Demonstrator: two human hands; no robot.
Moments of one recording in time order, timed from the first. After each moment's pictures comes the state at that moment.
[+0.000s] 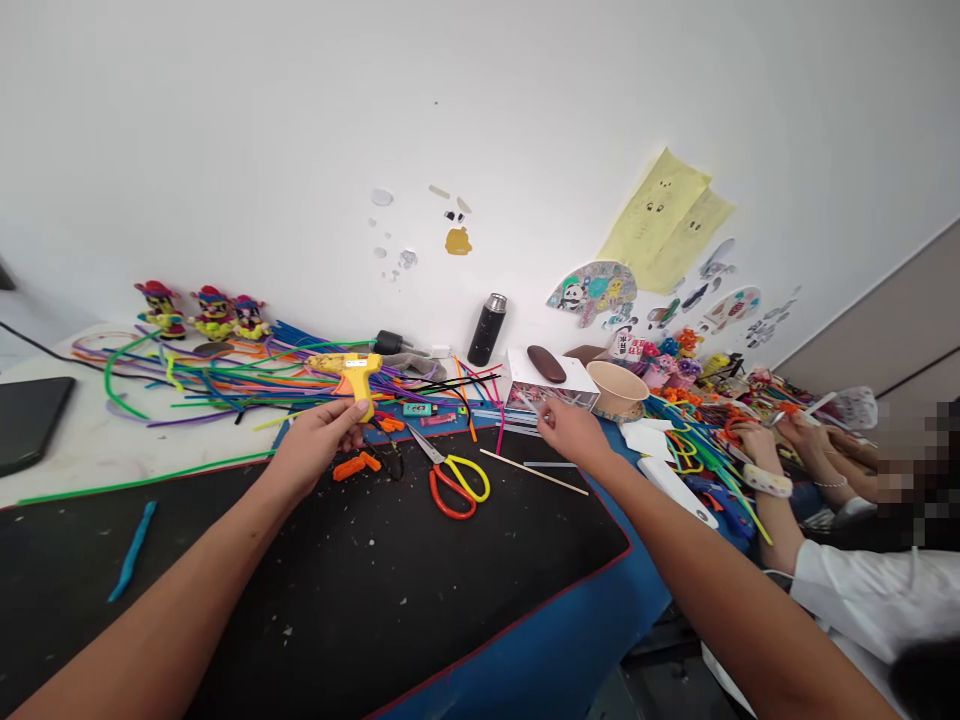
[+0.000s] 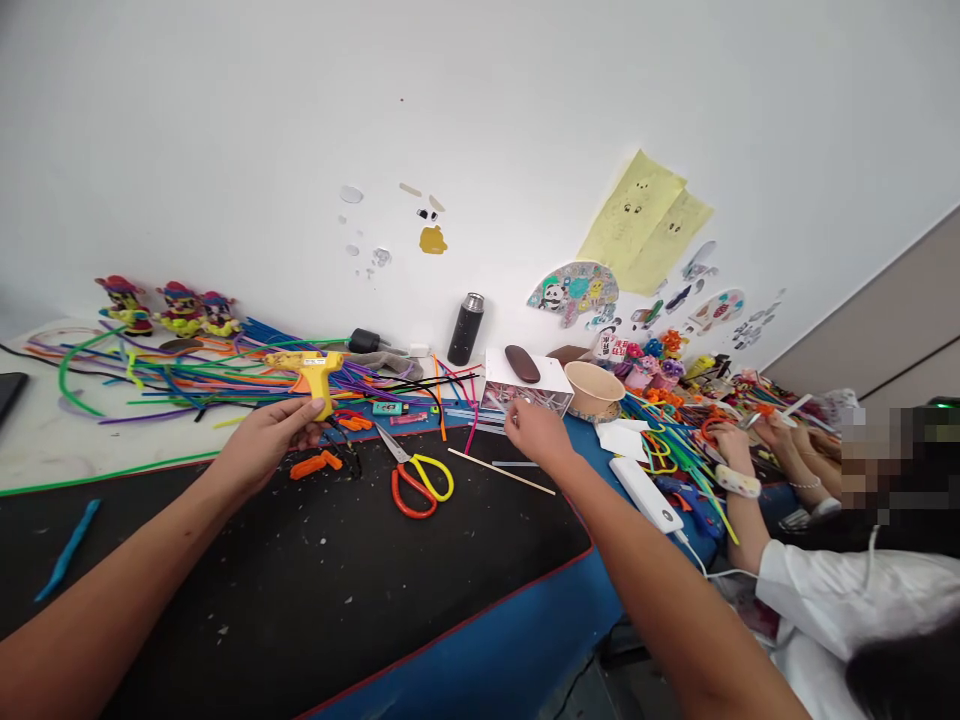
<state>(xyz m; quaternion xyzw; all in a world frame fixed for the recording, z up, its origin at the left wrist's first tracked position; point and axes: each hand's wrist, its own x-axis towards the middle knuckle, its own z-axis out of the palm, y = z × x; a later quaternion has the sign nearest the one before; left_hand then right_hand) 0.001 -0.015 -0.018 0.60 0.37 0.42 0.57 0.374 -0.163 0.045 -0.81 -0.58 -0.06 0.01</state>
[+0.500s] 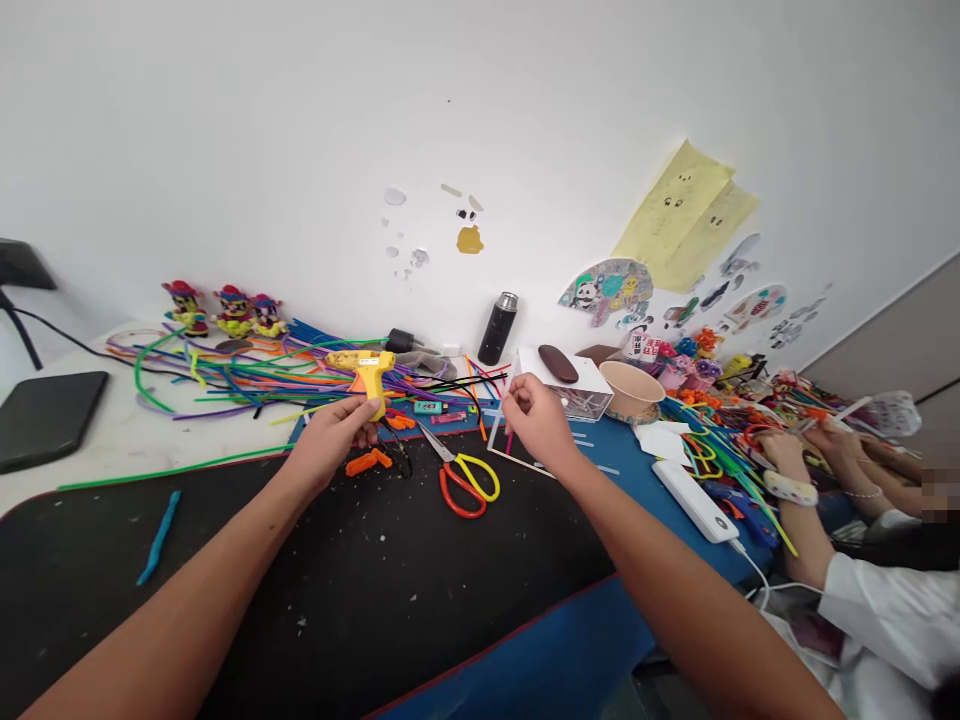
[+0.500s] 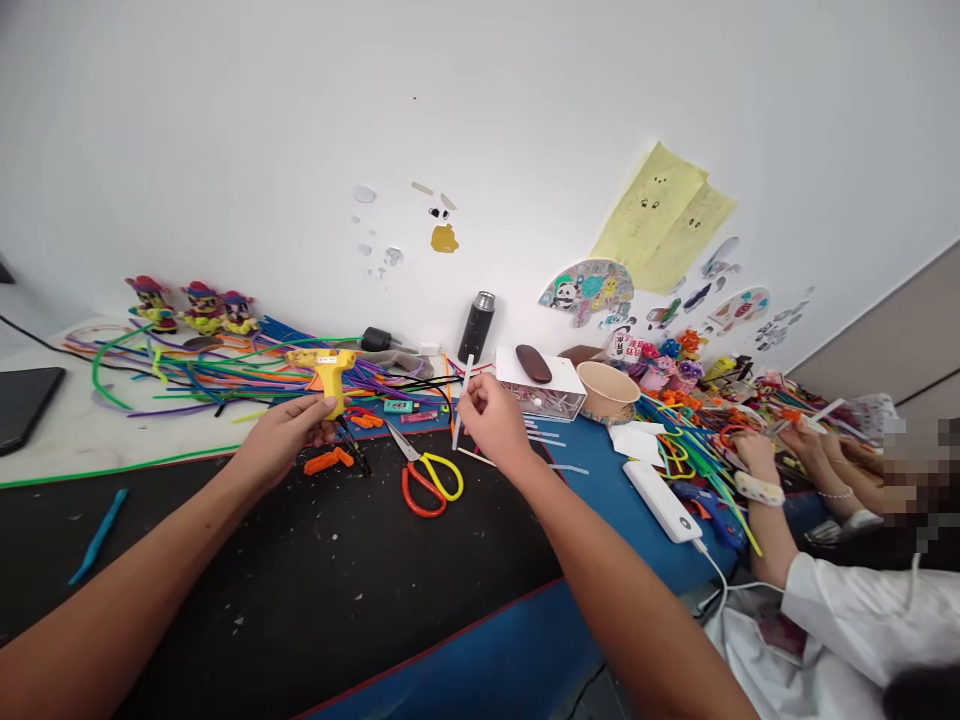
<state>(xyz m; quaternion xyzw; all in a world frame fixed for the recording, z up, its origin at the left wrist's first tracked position) 0.005 -0.023 -0.006 0.60 0.38 0.42 0.57 0.279 -0.136 0.054 -0.65 -0.60 0.13 0.45</state>
